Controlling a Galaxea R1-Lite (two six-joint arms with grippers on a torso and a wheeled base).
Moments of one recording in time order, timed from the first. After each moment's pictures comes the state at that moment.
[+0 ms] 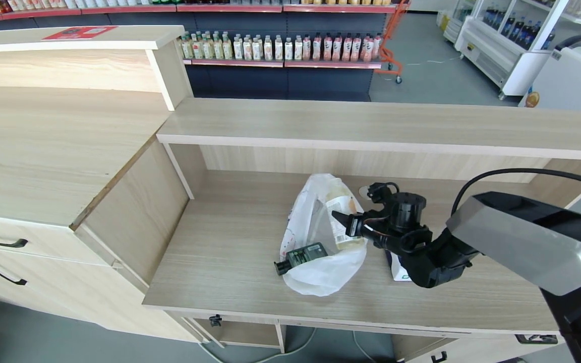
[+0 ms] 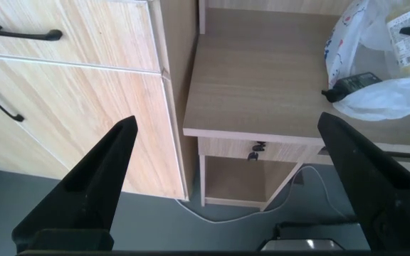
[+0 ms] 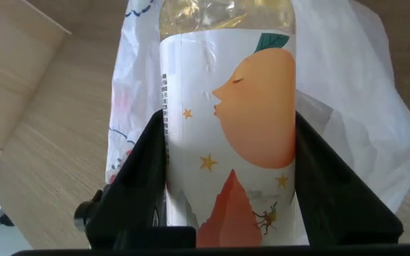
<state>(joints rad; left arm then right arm) 0.00 0.00 0.00 0.00 -0.01 -0.01 0.35 2.45 -1.19 -1.13 0.24 0.24</state>
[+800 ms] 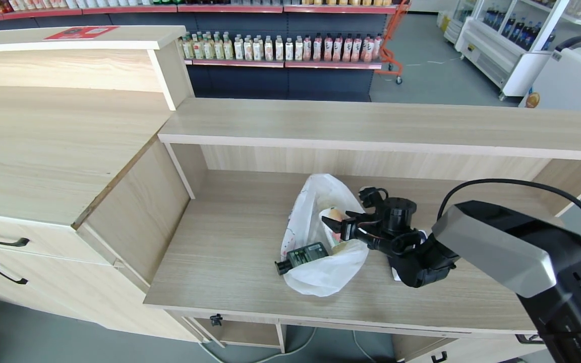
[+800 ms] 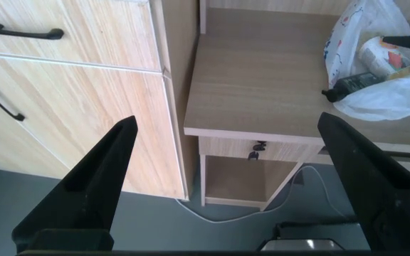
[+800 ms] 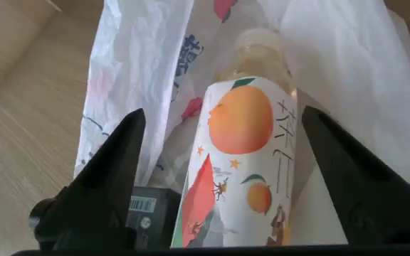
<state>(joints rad) 0.00 0.00 0.00 0.00 -0.01 -0.01 0.34 2.57 -1.32 -1.14 0.29 0.13</state>
